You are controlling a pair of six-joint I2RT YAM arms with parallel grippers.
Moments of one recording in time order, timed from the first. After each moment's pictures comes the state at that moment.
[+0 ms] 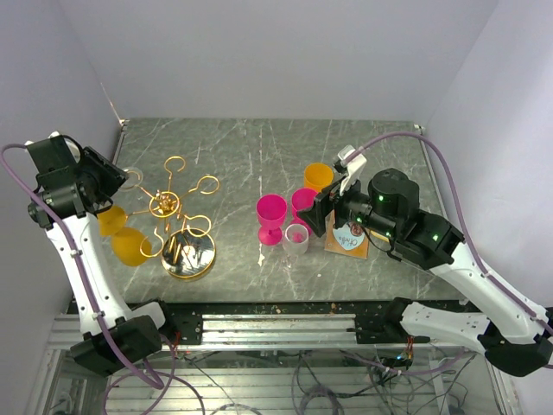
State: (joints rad) left arm 0.45 1.11 1.41 -0.98 0.26 -0.49; right arm 0.85 0.96 1.20 -0.53 -0.02 0.10
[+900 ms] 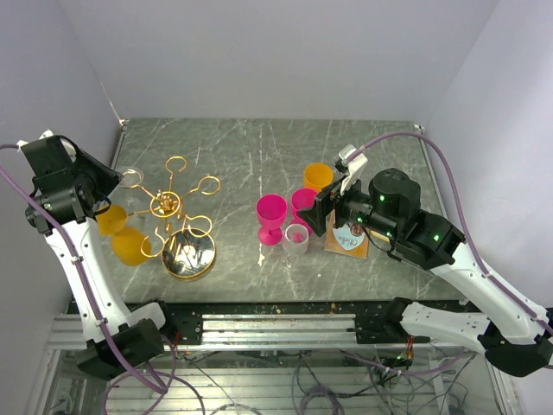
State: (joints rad) left arm 0.47 1.08 1.42 -0.96 0.25 -0.51; right arm 0.85 0.96 1.21 -0.53 -0.02 0.10
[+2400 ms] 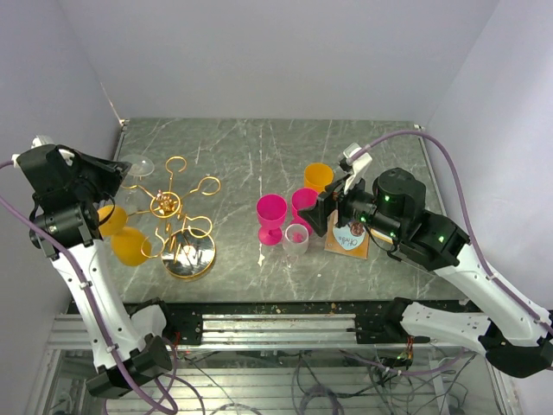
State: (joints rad) left arm 0.47 0.97 1.39 -0.86 0.39 -0.83; right arm 0.85 0.95 1.22 -0.54 -0.01 0.11
